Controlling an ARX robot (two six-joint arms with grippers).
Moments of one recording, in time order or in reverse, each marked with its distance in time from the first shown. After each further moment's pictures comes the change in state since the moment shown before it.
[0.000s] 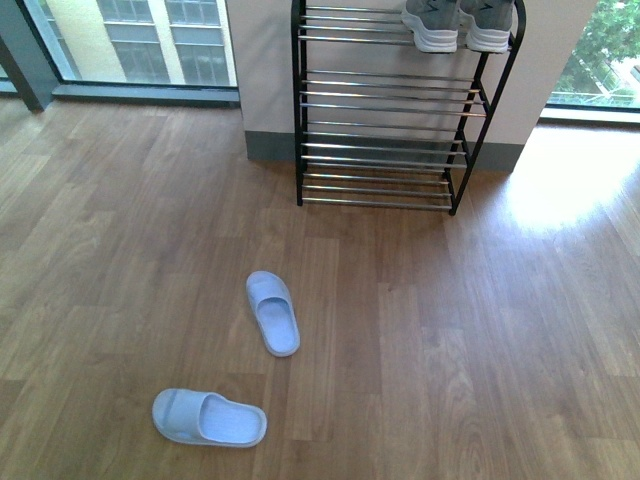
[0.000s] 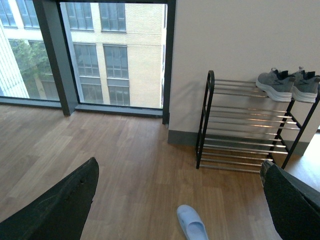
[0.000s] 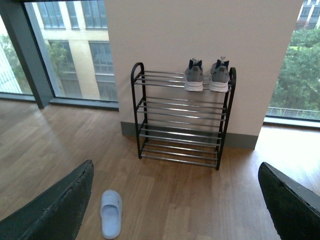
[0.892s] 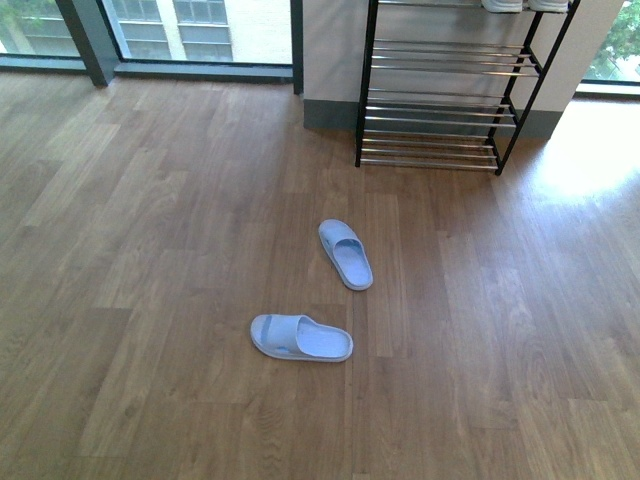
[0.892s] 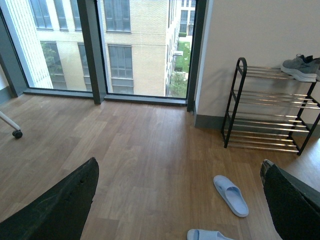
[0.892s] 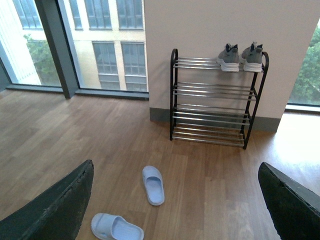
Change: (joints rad) left arm 0.000 0.000 0.000 0.000 -0.001 0.000; right arm 0.000 0.000 0.000 0.000 0.000 0.000
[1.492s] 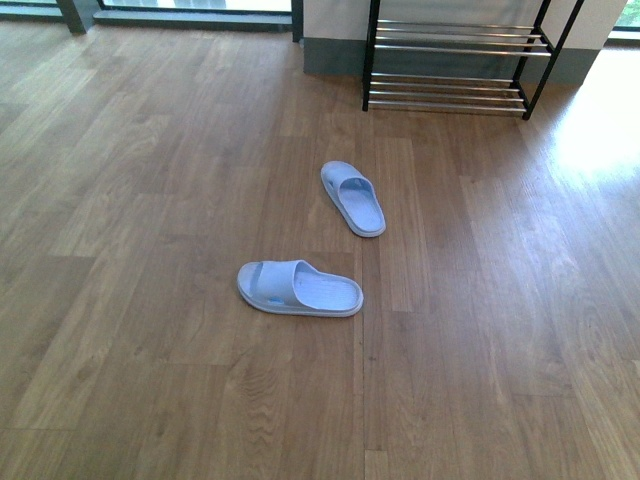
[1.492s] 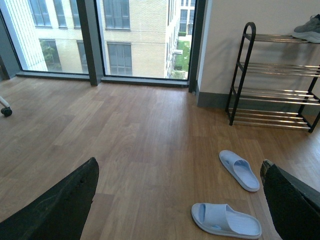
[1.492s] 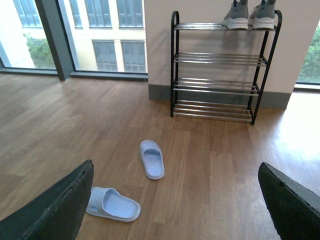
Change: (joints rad) left arm 0.000 0.000 0.000 0.000 0.001 0.001; right arm 0.000 0.000 0.000 0.000 0.001 0.000
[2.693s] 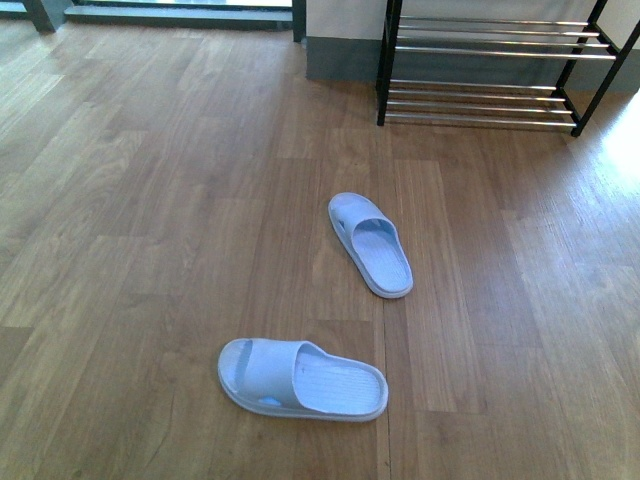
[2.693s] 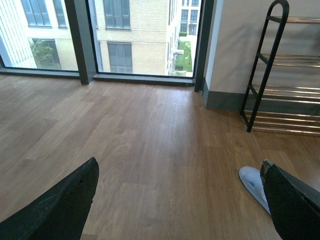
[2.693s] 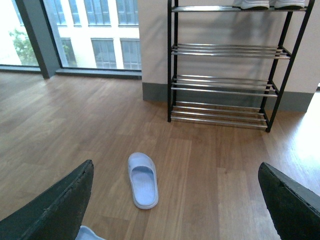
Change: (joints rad) left arm 0.000 0.000 0.000 0.000 0.001 0.000; right arm 0.000 0.000 0.000 0.000 0.002 0.000
